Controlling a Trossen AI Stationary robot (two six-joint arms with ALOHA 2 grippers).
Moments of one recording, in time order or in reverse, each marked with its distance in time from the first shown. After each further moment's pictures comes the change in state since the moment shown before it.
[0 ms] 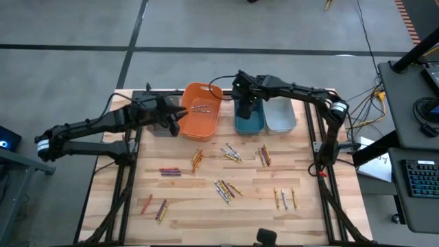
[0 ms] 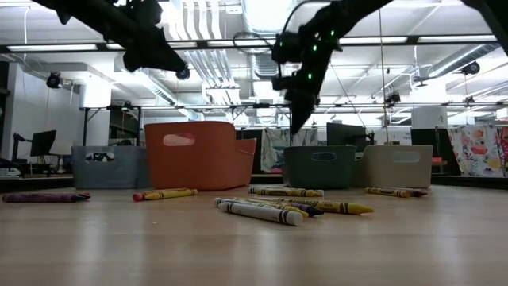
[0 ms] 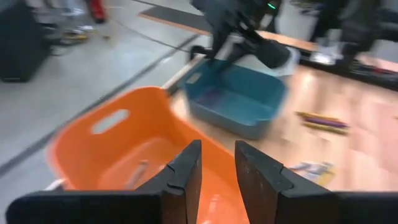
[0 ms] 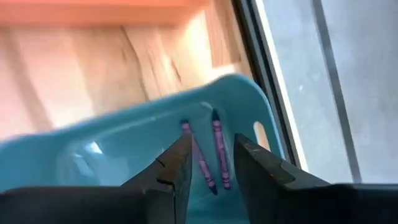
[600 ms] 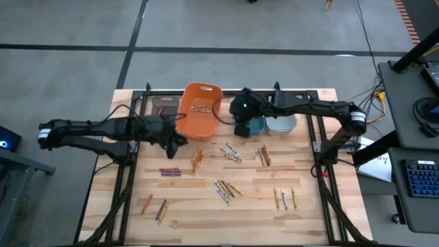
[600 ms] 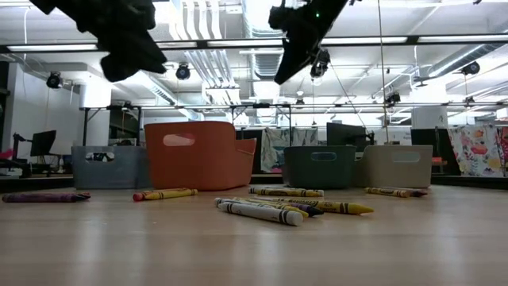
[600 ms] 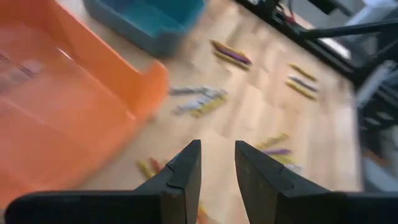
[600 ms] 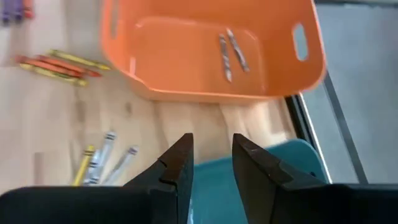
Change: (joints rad) left arm -0.310 0.005 0.000 -0.200 0.077 -0.464; right arm 0.278 -0.215 -0.068 0.075 0.003 0.123
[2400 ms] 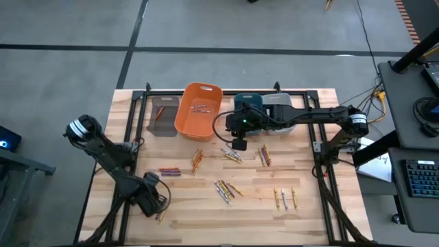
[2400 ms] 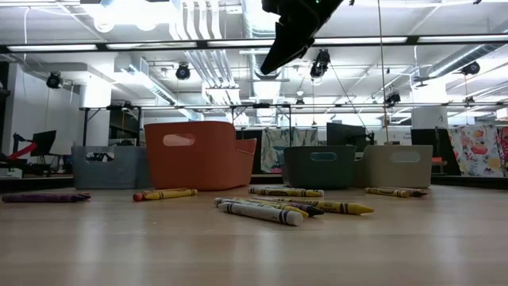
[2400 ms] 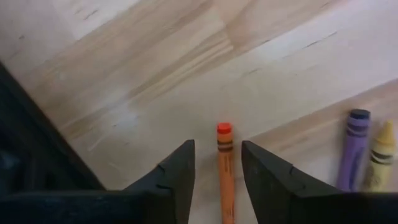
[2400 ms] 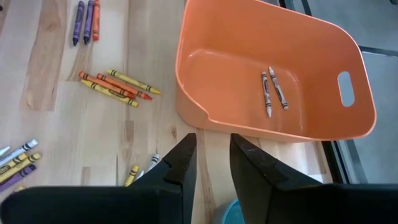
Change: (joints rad) left arm -0.915 0.602 0.000 -0.366 0.110 -1.419; right arm 0.128 -0.007 -0.069 0.150 0.000 -0.007
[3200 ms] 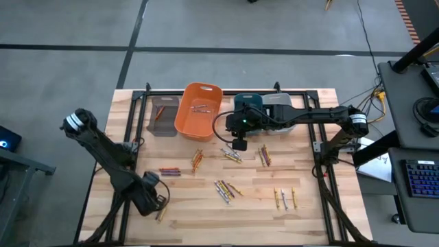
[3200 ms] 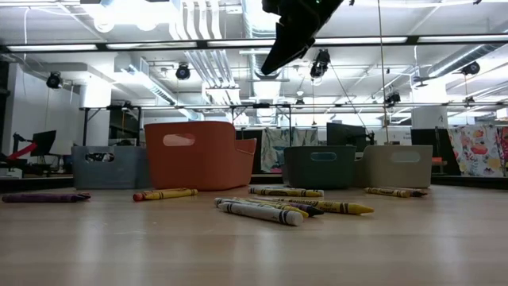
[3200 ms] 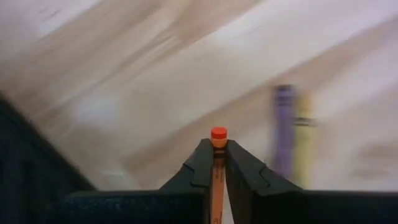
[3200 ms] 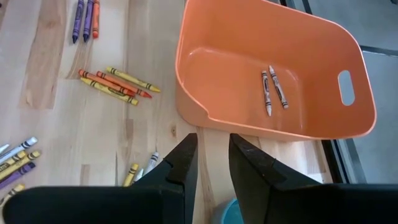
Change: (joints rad) left arm 0.002 -0.136 0.032 0.002 -0.061 0.018; right arm 0.000 0.000 0.000 -0.006 0.000 -0.006
